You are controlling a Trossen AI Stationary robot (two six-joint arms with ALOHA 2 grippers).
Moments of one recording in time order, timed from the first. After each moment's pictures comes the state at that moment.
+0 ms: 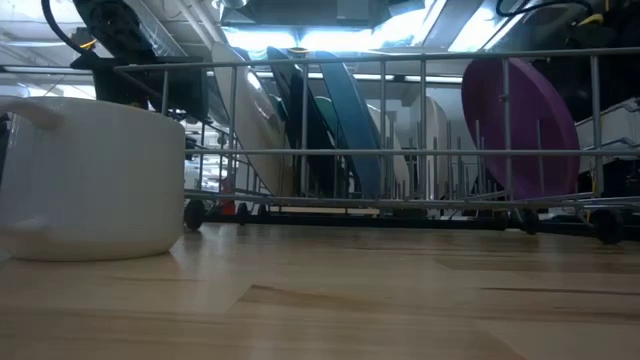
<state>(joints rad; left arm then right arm) 0.17 1.40 0.60 -0.70 -0.41 -0.47 -0.16 0.45 0.76 -1.24 0.43 0.75</state>
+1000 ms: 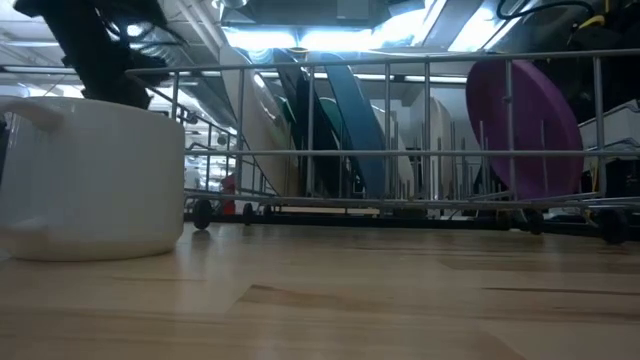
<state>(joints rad) 0.17 0.86 0.62 -0.83 -0.40 -0.72 -0.16 0.45 0.76 -1.27 0.43 0.75</state>
